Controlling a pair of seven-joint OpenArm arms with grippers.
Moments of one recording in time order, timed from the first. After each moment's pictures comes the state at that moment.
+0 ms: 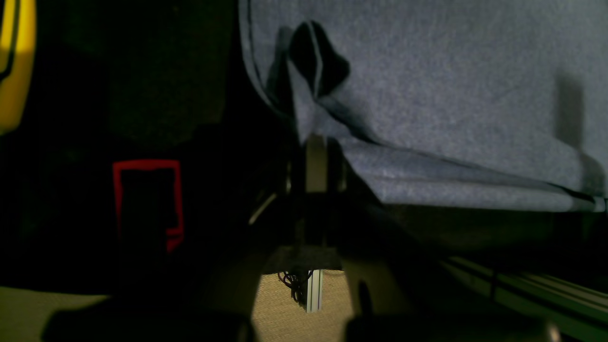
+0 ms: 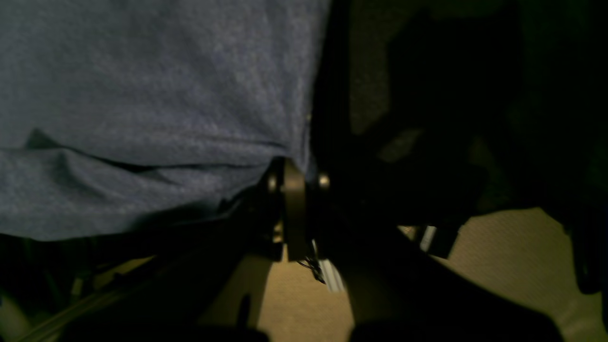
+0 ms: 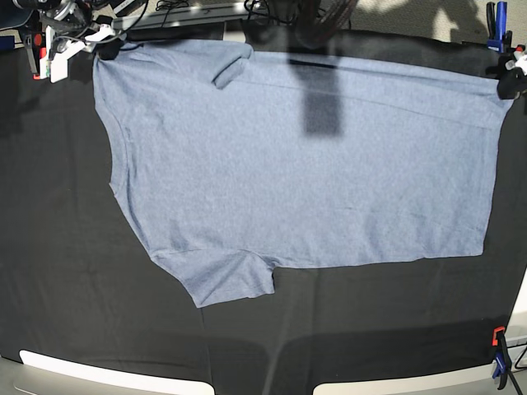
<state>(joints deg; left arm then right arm) 30.1 -28.5 -40.3 80.2 -59.6 -41.0 51.5 -30.2 -2.1 52.9 104.4 36.3 37.5 -64.4</state>
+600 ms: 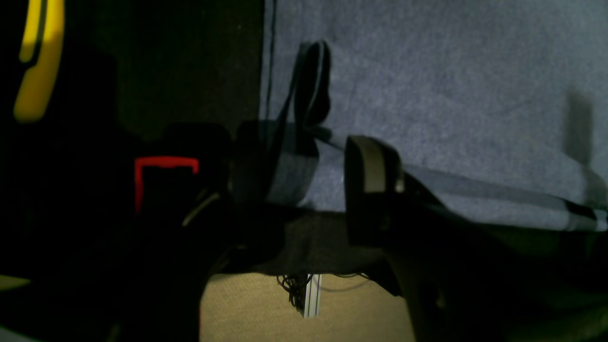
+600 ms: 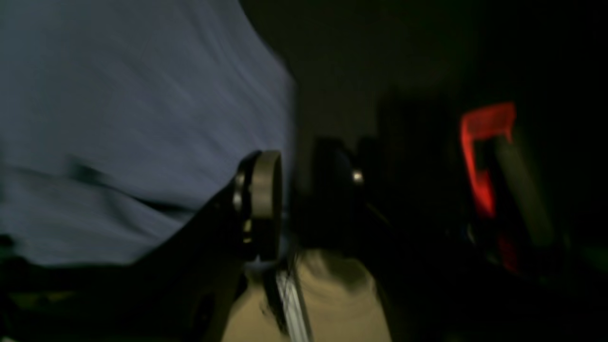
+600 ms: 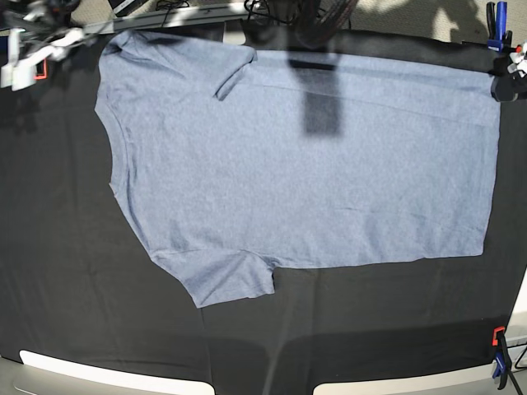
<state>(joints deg) 30.1 -28.5 -40.3 80.4 -59.4 -40.8 50.8 -30.4 1.9 60.4 115.9 46.5 38.5 -67.7</state>
